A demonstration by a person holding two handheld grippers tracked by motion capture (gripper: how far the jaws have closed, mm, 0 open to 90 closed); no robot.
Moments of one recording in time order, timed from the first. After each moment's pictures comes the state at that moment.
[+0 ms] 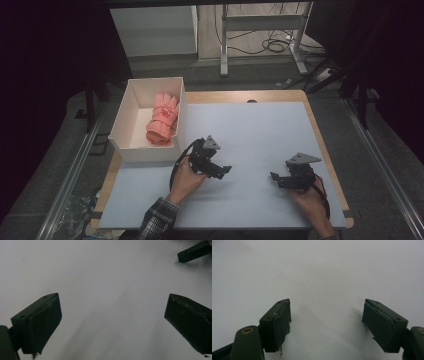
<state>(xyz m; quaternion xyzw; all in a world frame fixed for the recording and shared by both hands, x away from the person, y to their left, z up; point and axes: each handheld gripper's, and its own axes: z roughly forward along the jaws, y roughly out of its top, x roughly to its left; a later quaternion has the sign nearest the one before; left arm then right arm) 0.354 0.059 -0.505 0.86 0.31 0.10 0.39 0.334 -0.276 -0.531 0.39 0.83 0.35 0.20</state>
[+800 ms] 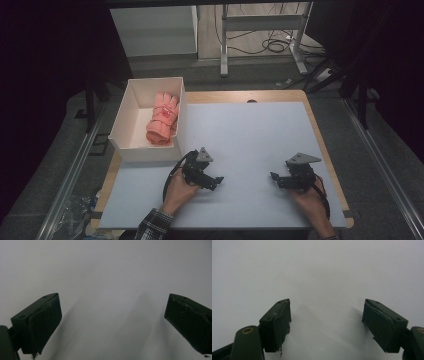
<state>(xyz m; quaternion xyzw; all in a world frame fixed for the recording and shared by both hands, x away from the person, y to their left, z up) 0.334 0.079 -0.536 0.87 0.32 0.11 0.37 0.334 -0.276 -0.531 0.39 0.83 0.35 0.20</state>
